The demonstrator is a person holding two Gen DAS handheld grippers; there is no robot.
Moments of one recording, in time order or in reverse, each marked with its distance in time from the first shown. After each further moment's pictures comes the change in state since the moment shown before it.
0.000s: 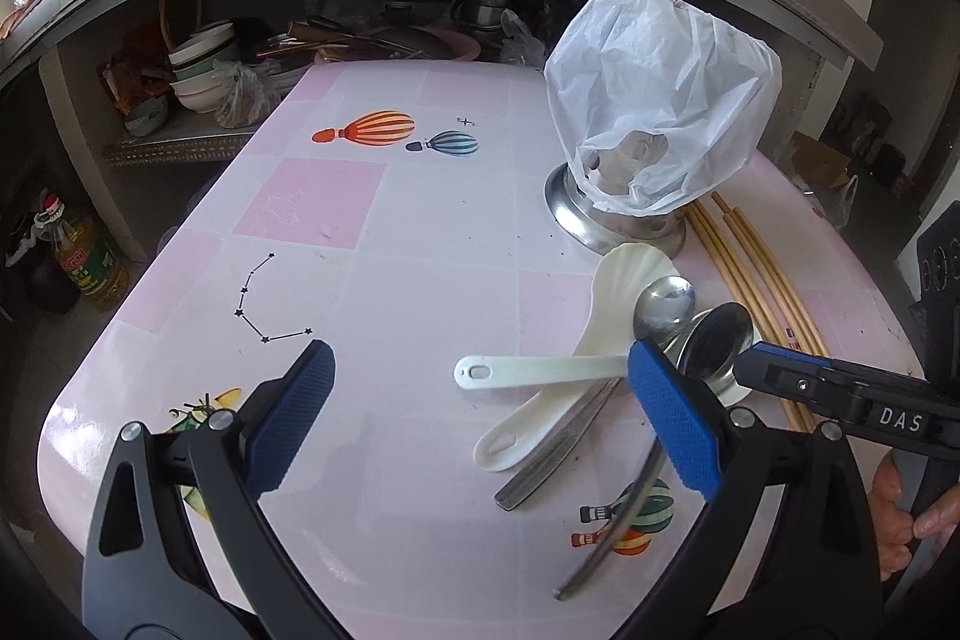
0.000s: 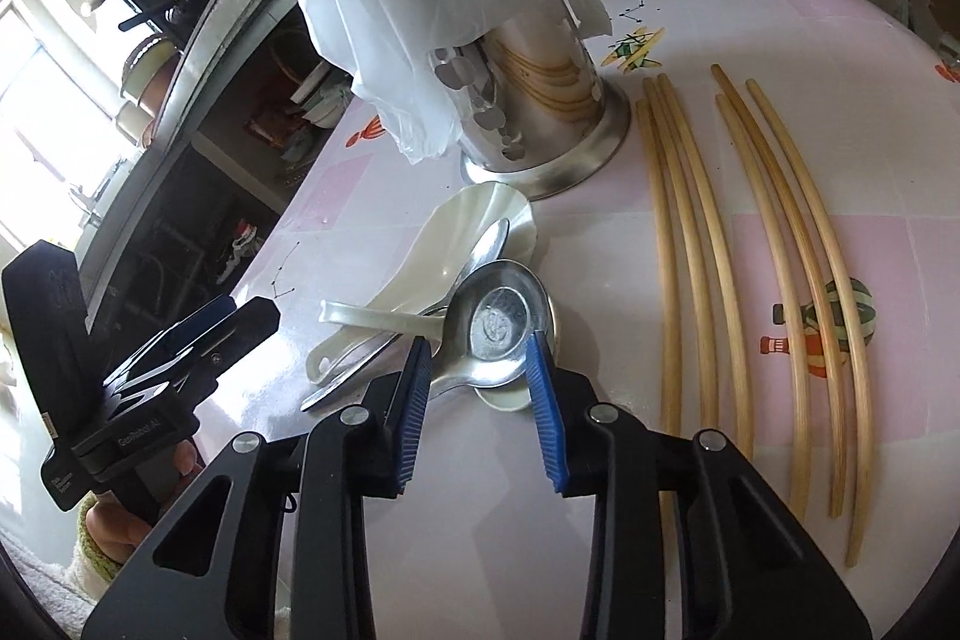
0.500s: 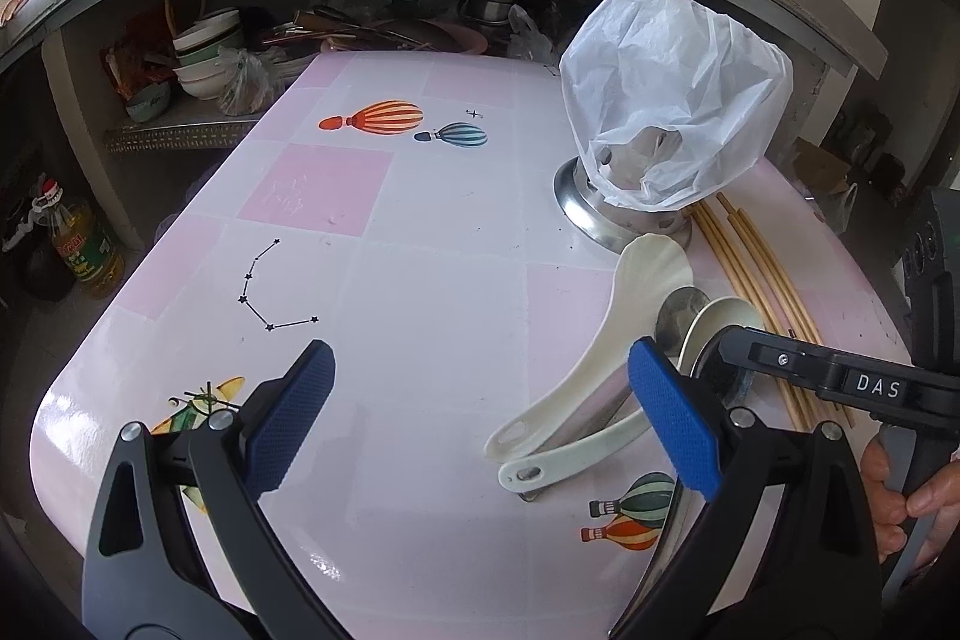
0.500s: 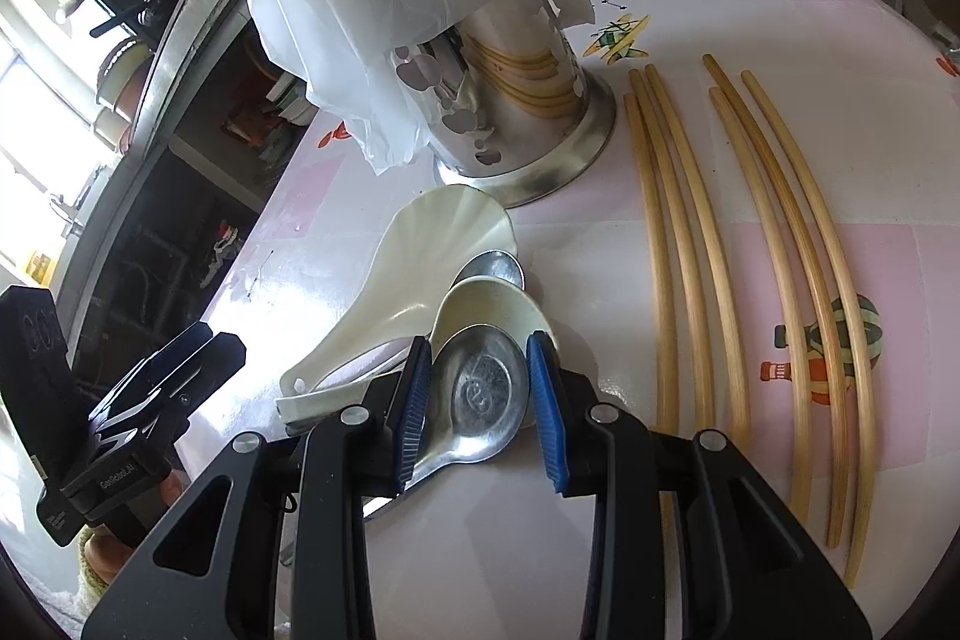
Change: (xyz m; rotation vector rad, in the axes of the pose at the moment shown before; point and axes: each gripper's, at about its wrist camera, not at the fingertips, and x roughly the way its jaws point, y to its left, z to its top) left arm 0.002 0.009 -0.004 -0.028 0.009 -0.009; right arm 0.021 -0.002 0.014 0.011 0.030 -0.035
